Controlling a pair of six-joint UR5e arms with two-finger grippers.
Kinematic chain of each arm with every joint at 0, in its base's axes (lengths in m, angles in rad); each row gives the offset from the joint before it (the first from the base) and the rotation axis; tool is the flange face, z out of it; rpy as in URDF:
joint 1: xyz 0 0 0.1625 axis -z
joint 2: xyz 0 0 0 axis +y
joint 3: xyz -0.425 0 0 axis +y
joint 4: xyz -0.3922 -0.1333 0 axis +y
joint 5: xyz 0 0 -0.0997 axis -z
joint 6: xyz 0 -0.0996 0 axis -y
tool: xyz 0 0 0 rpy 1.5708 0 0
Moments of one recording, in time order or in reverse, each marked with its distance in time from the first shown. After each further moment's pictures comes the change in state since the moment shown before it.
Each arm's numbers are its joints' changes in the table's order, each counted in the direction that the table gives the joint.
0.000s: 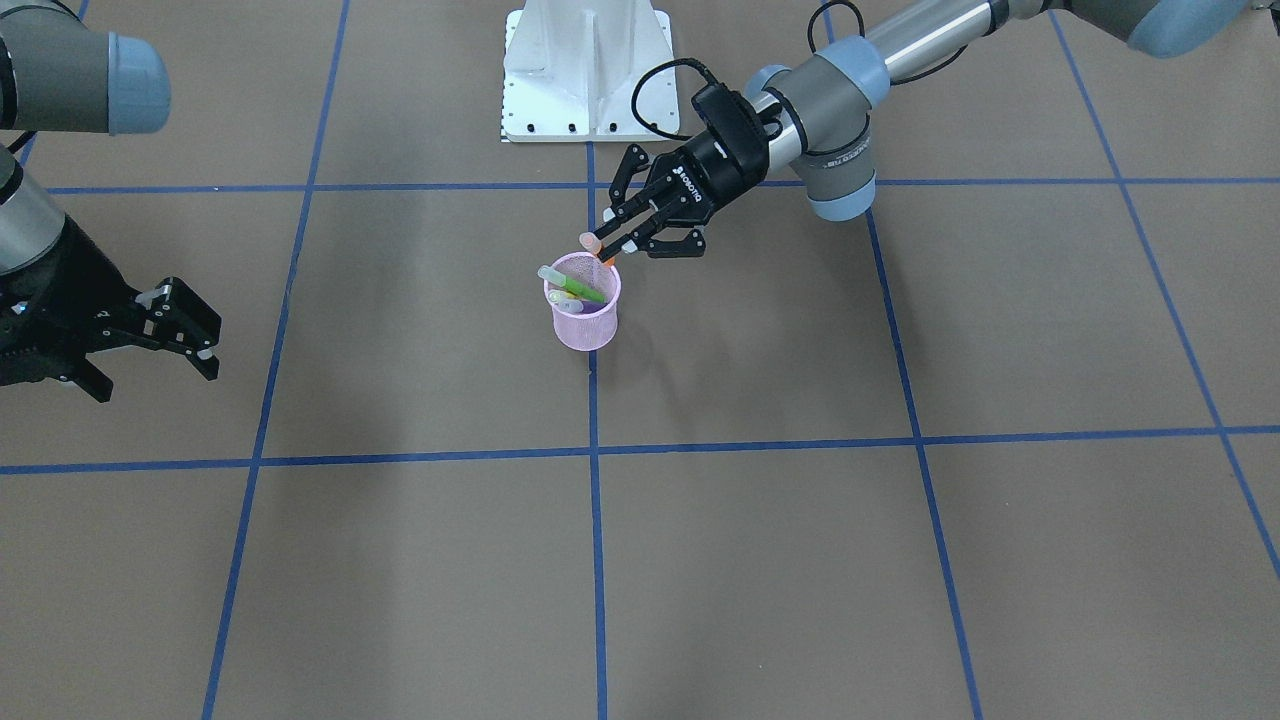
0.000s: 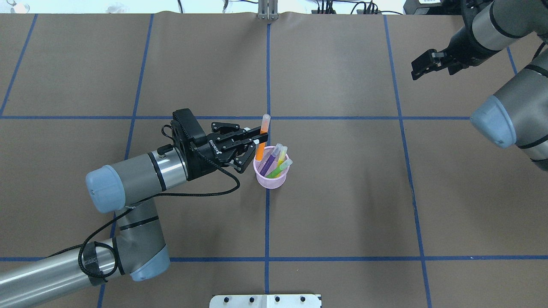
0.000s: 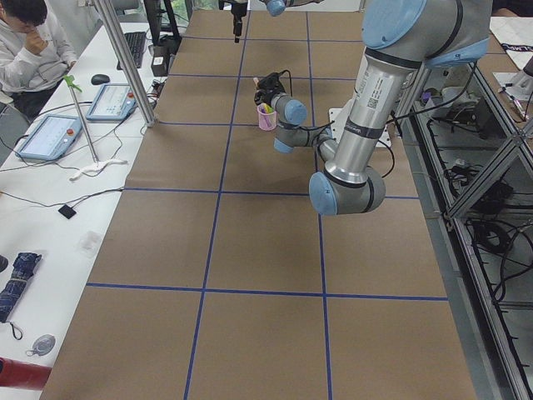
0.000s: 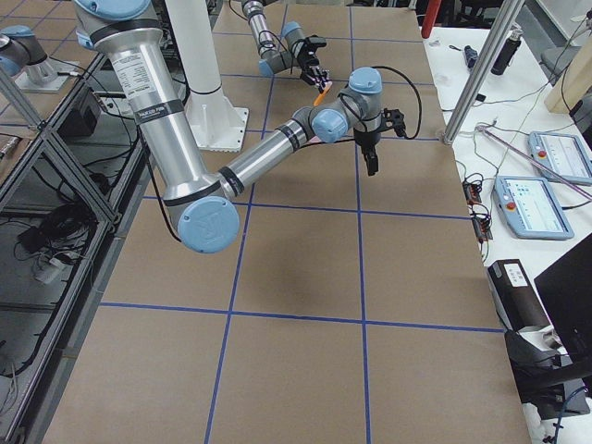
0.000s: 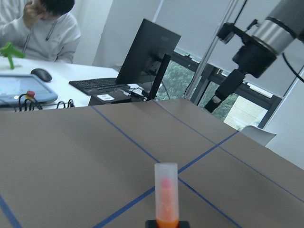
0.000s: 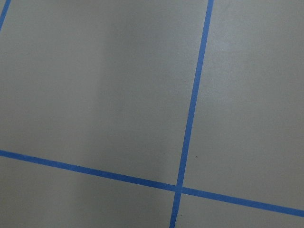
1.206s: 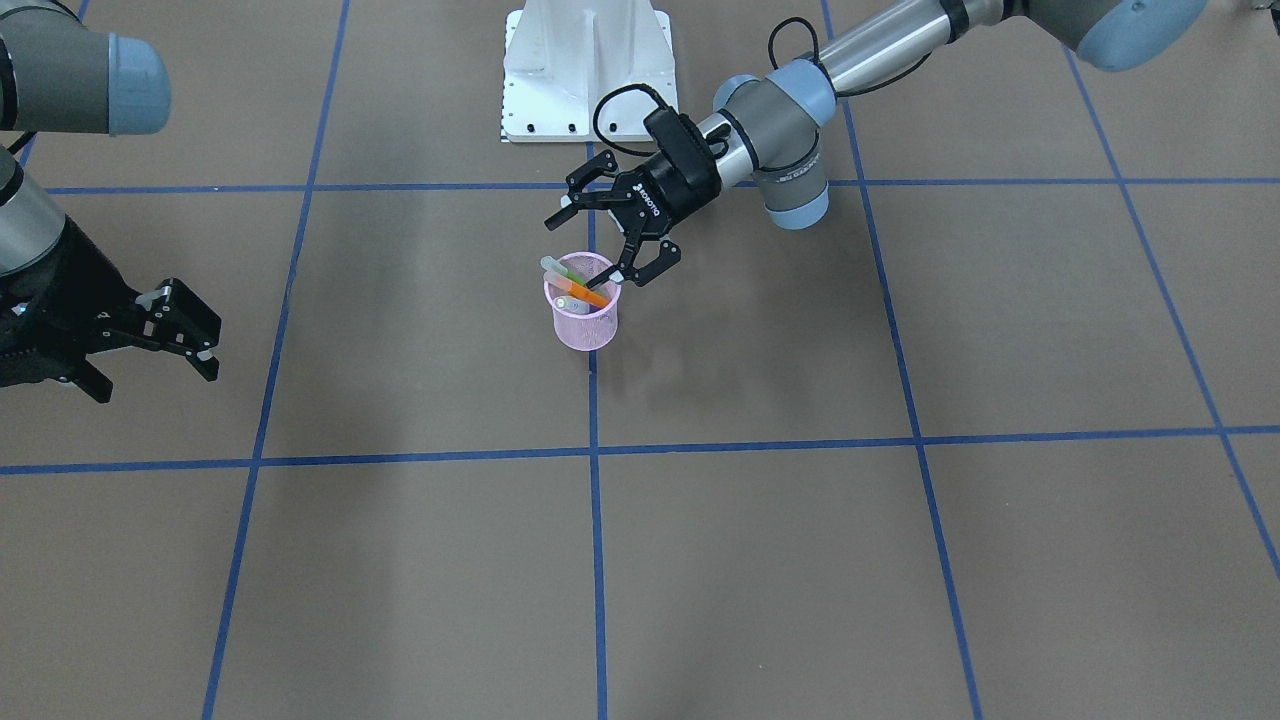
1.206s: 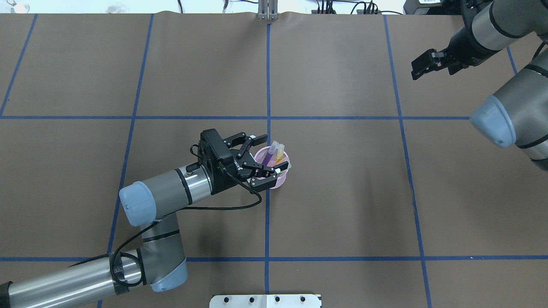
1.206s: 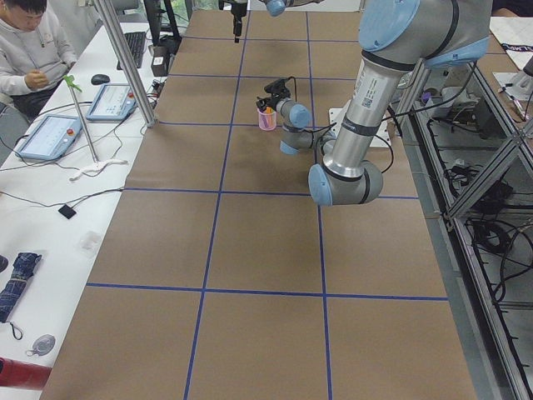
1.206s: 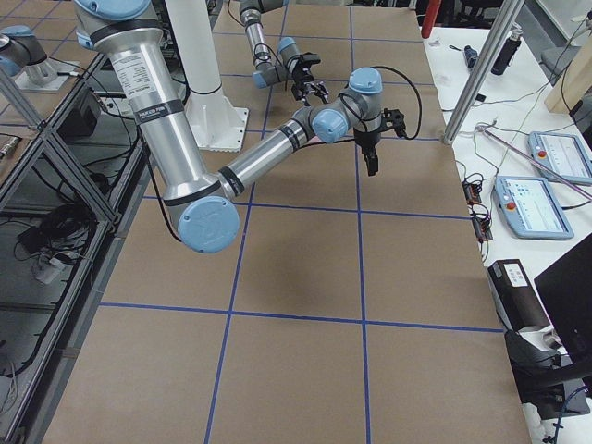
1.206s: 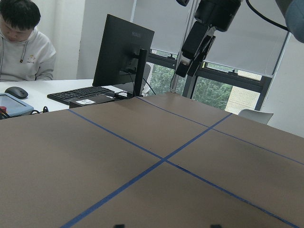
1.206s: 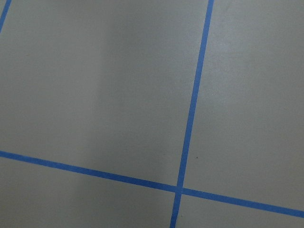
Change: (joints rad) left arm -0.058 0.076 -0.125 0.041 0.048 0.035; right arm -0.003 0.000 0.002 0.000 -0.001 -0.004
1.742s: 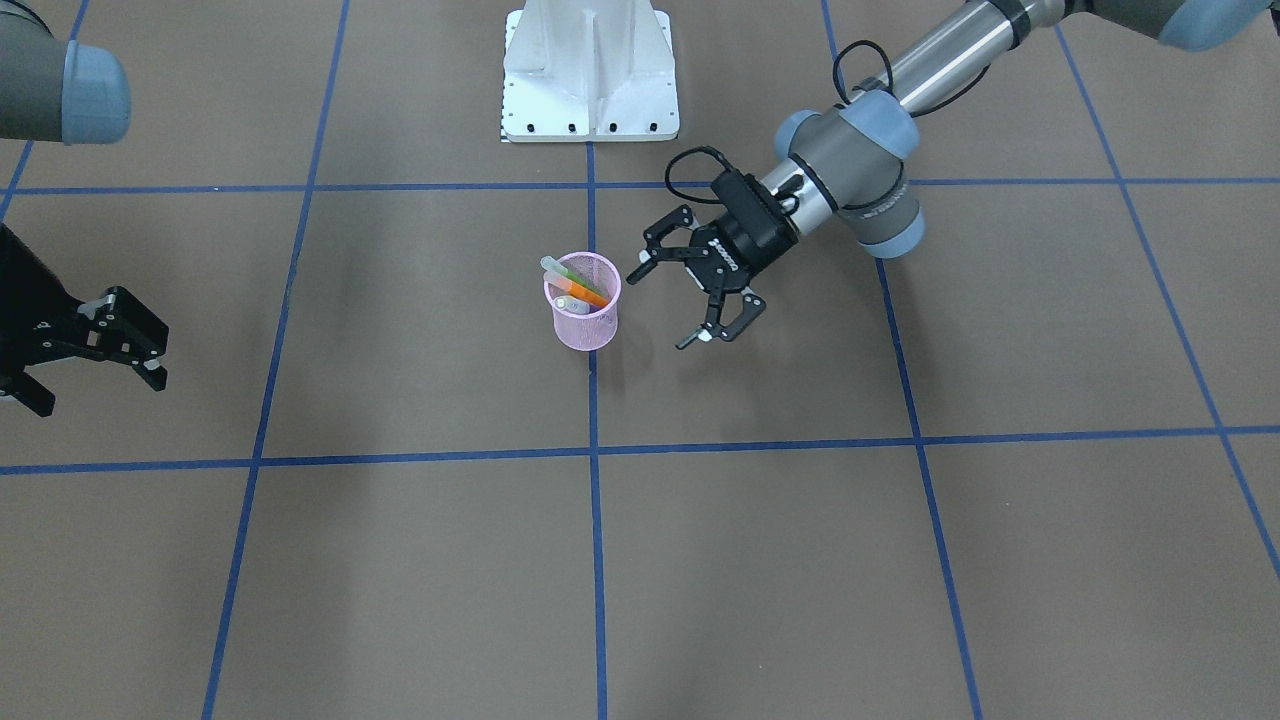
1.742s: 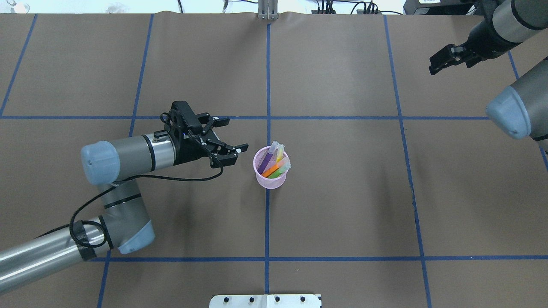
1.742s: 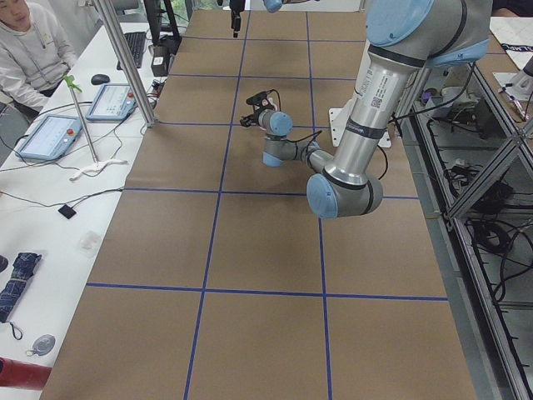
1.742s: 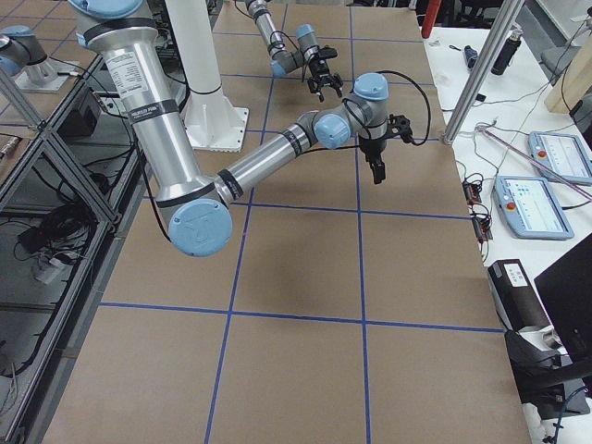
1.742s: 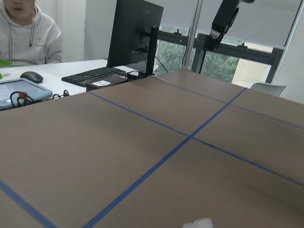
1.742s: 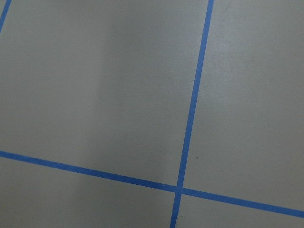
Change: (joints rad) left arm 0.193 -0.133 0.038 -0.179 -0.277 -0.003; right arm -0.070 0.043 0.019 0.003 0.022 -0.147
